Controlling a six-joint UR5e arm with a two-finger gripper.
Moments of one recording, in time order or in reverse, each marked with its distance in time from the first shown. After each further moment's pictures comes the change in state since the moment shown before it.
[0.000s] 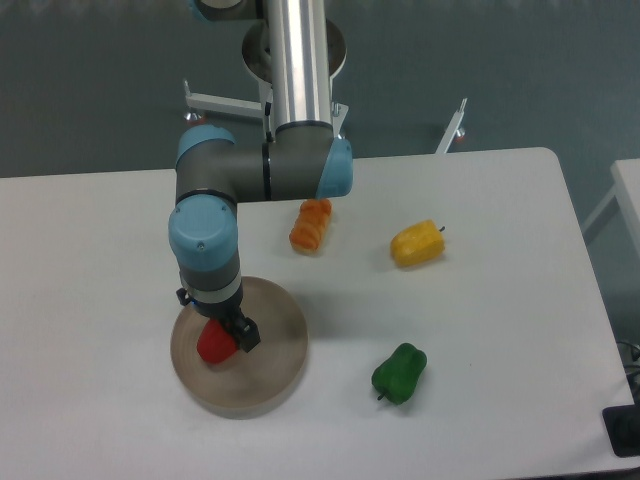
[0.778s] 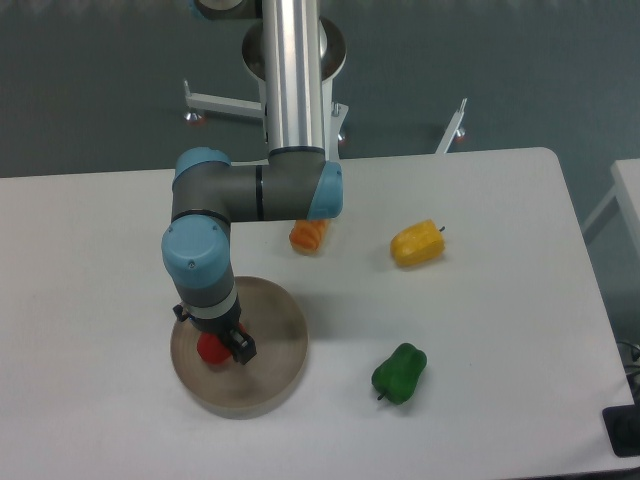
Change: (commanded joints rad) arm -0.006 0.001 -0.014 0.038 0.043 -0.017
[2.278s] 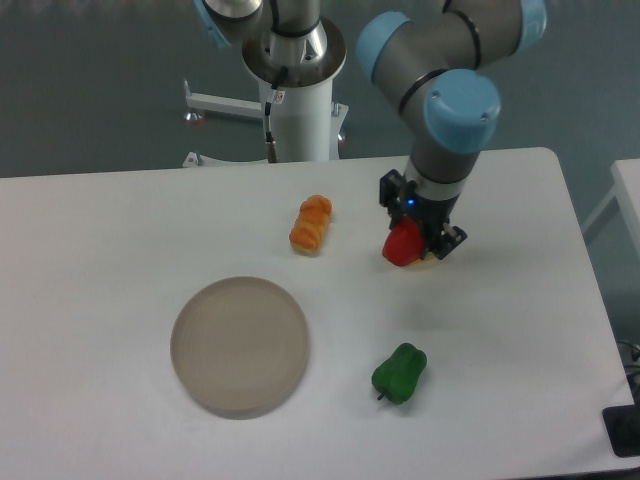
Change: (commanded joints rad) arm 0.520 0.249 0.008 -0.333 -0.038 0.632
